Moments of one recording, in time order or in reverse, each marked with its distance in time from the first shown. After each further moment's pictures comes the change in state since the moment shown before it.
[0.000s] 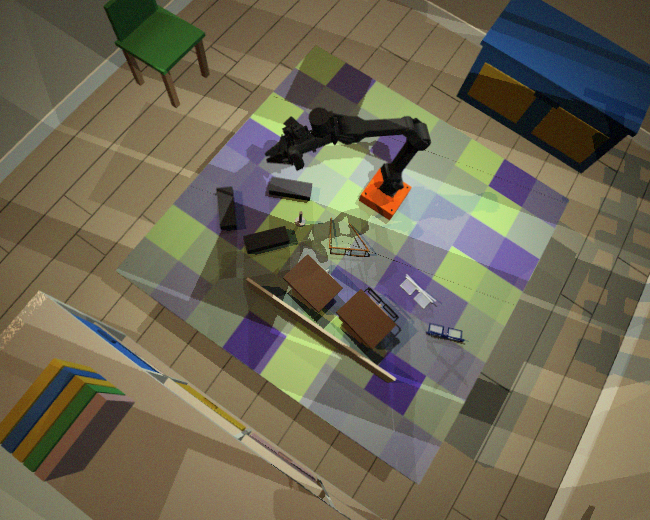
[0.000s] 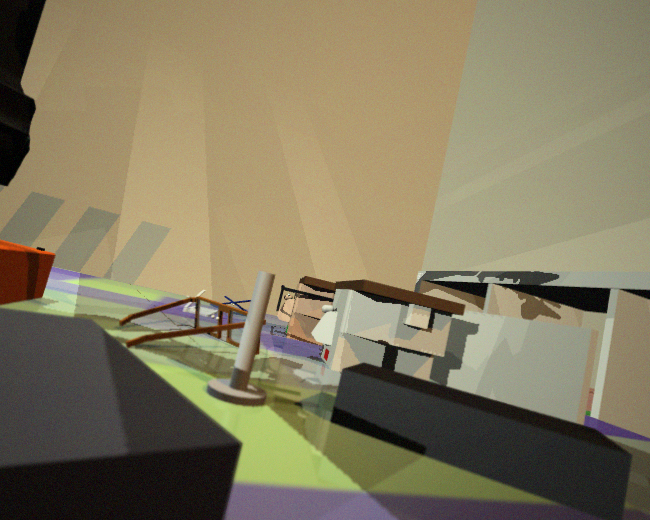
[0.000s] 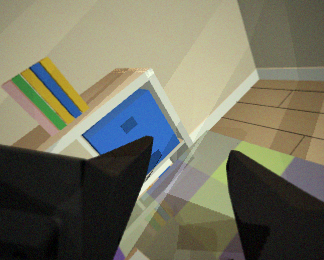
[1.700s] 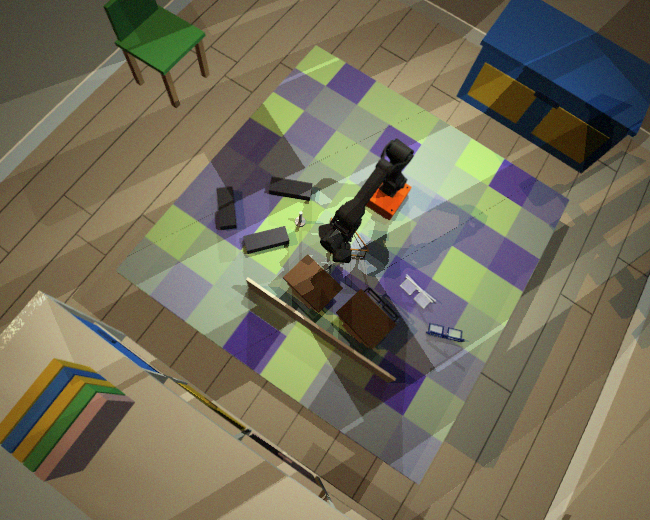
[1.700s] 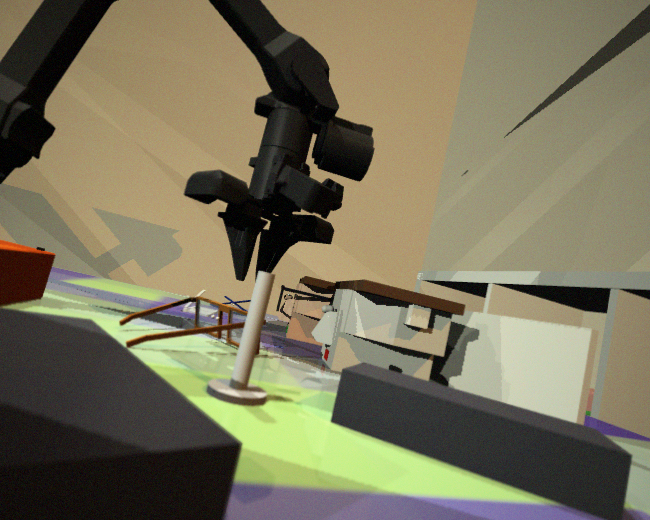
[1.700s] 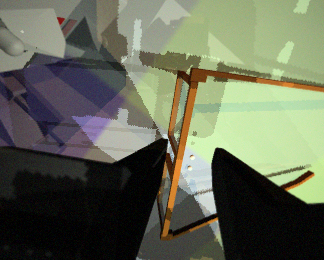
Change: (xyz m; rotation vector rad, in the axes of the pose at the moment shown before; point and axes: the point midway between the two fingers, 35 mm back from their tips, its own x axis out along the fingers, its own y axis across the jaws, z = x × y) arm -0.088 -0.027 -0.415 -0.162 1.190 -0.628
